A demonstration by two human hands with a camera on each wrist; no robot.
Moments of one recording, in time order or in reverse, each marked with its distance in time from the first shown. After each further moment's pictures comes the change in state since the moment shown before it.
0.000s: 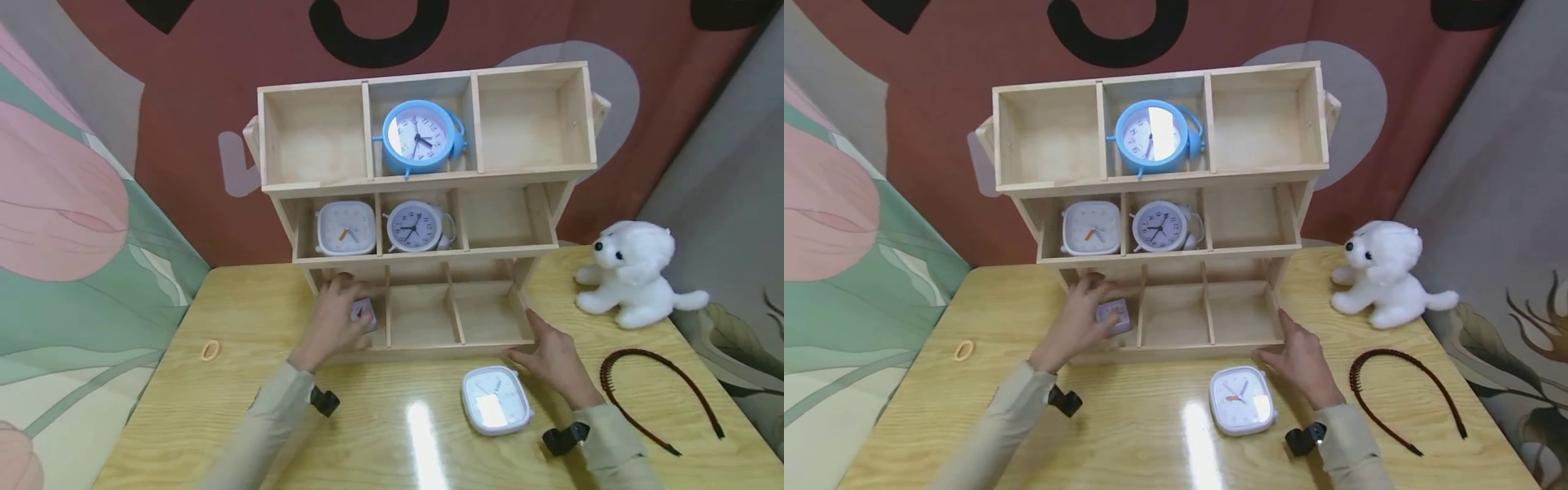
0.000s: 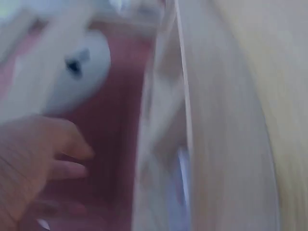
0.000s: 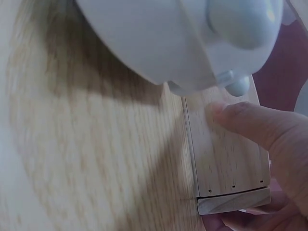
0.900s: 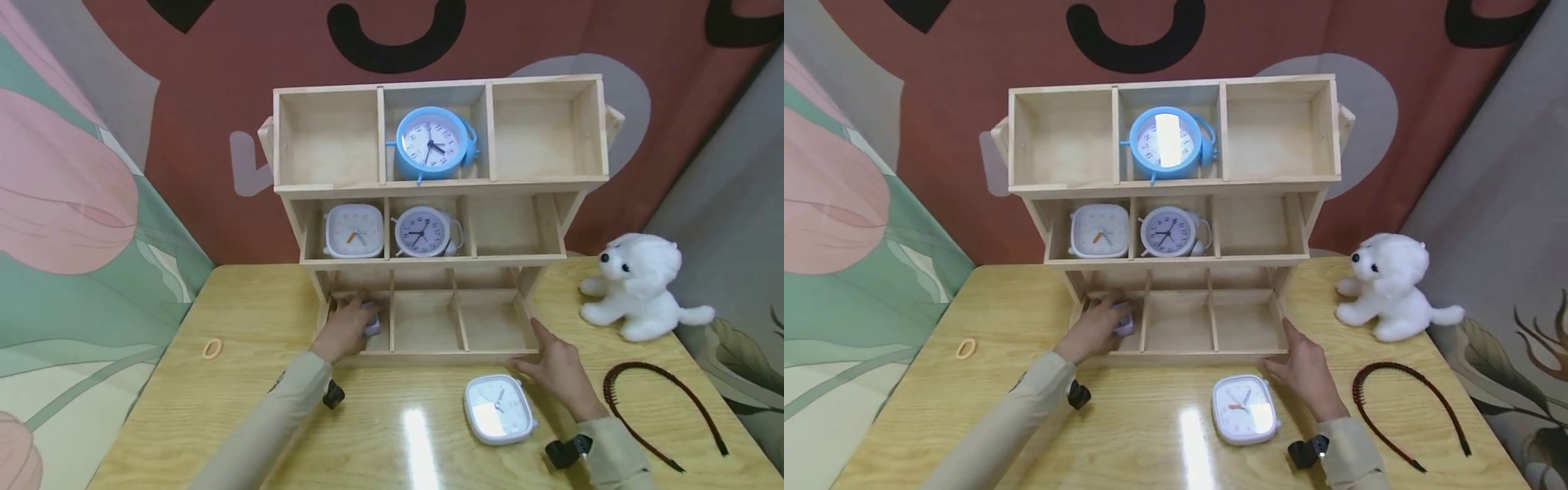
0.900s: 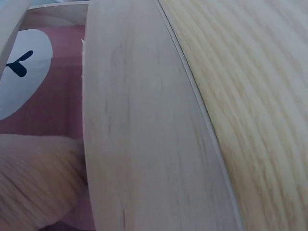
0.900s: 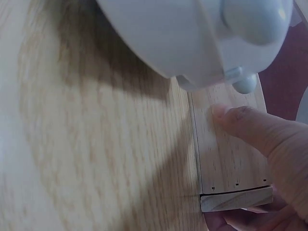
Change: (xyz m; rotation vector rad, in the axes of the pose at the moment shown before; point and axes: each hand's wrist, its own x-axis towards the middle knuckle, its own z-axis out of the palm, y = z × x) left_hand 0.002 -0.026 0.030 0.112 -0.307 -0.006; right_hand -0.001 -0.004 -0.001 -0.009 -0.008 0.015
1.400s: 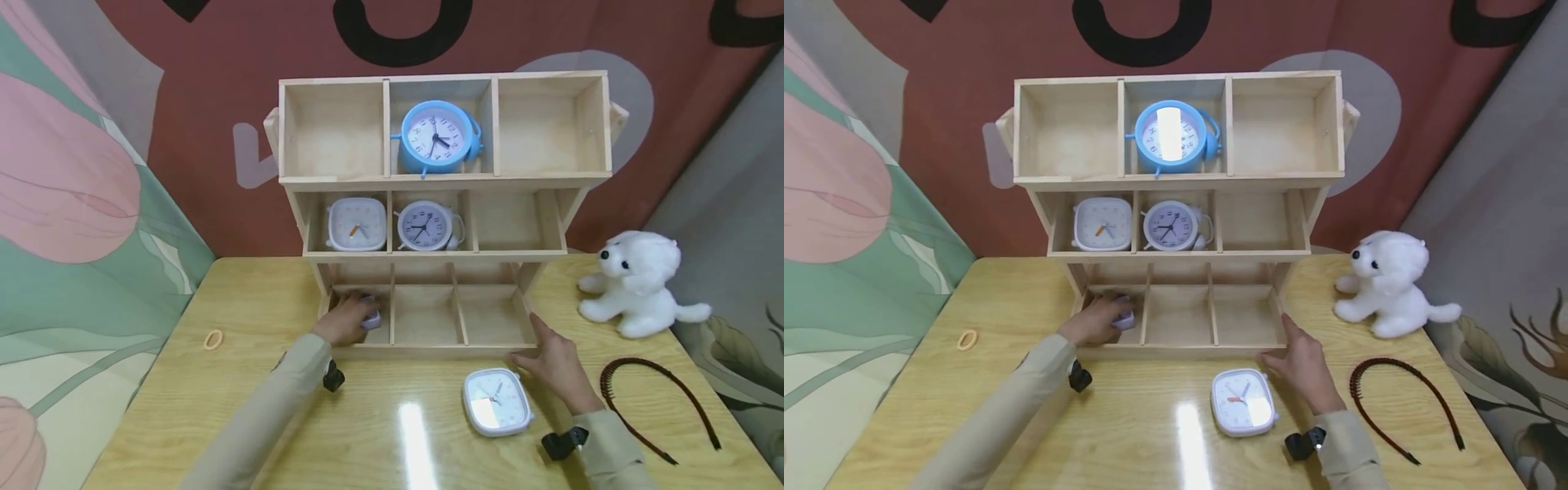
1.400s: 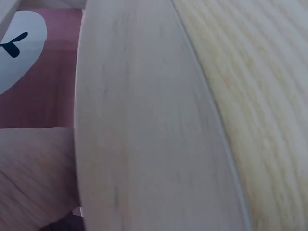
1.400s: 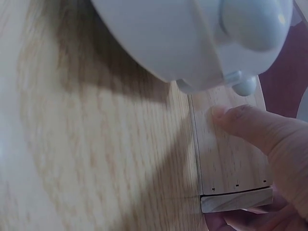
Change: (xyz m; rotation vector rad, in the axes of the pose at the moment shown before) left_hand 0.005 -0.011 -0.005 -0.066 -0.161 0.048; right_hand -0.001 0.001 0.001 -0.019 0.002 -0.003
